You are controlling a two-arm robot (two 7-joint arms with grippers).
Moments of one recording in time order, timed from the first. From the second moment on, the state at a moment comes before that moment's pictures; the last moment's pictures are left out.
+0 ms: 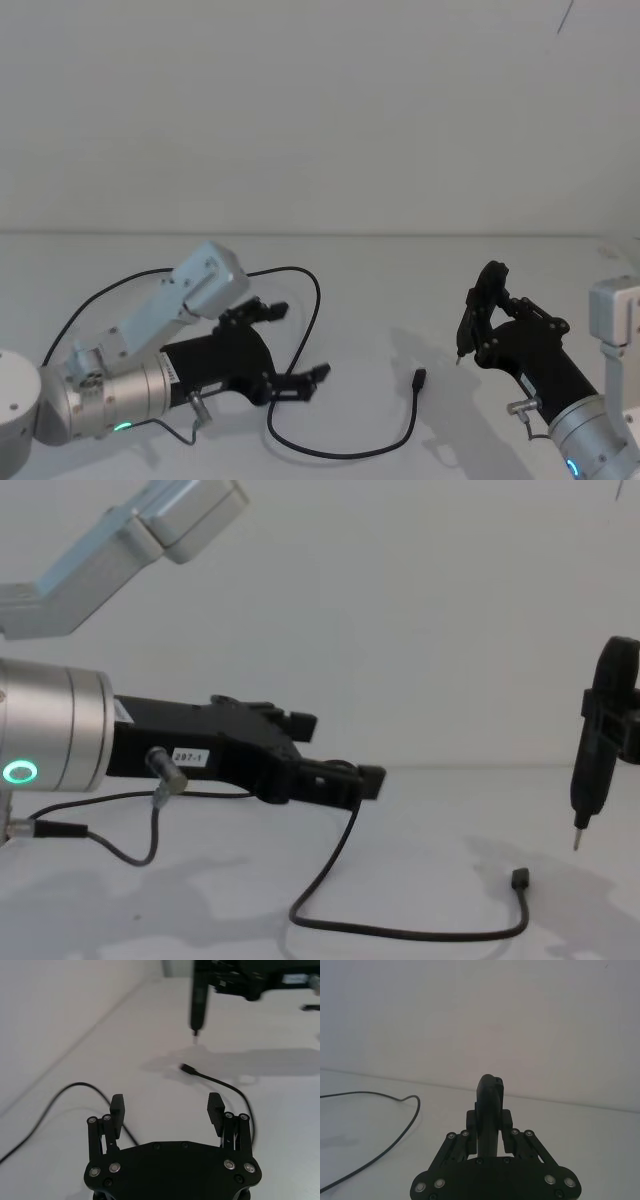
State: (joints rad) left arm -0.37 0.56 0.55 -1.73 -0.35 0.26 -0.55; right arm -0.01 0.34 -0.23 -1.77 0.29 0.03 0.07
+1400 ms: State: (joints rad) left arm -0.56 0.54 0.79 -1.63 -0.28 0.40 -0.72; right arm -0.01 0.34 -0.23 -1.77 0.29 0.03 0.07
